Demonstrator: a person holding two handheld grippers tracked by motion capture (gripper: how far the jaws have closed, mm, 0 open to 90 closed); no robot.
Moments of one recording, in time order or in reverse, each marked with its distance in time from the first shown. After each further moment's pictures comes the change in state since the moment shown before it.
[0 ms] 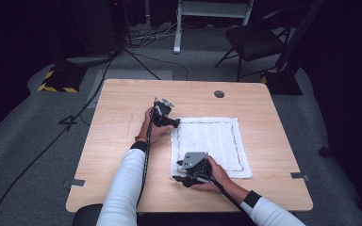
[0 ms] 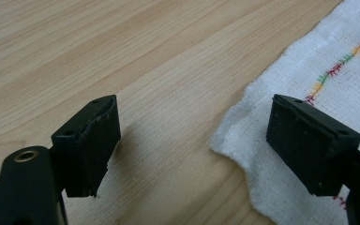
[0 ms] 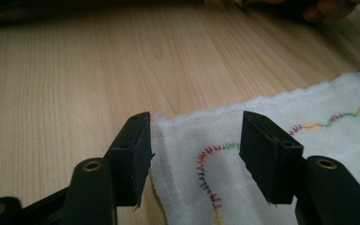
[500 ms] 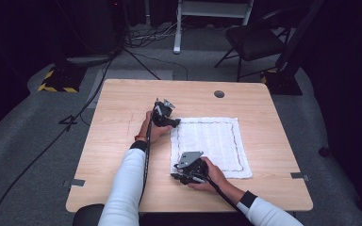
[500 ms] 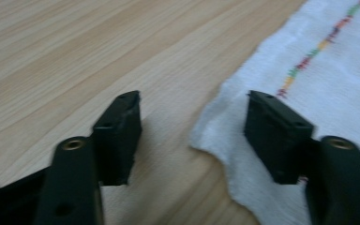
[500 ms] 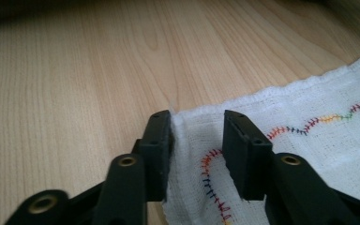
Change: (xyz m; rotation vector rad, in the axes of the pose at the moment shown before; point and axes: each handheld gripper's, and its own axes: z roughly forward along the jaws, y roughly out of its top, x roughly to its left) left arm -0.002 0.001 -0.005 0.010 -0.099 0.074; right arm -0.001 0.000 0.011 0.038 -0.005 0.056
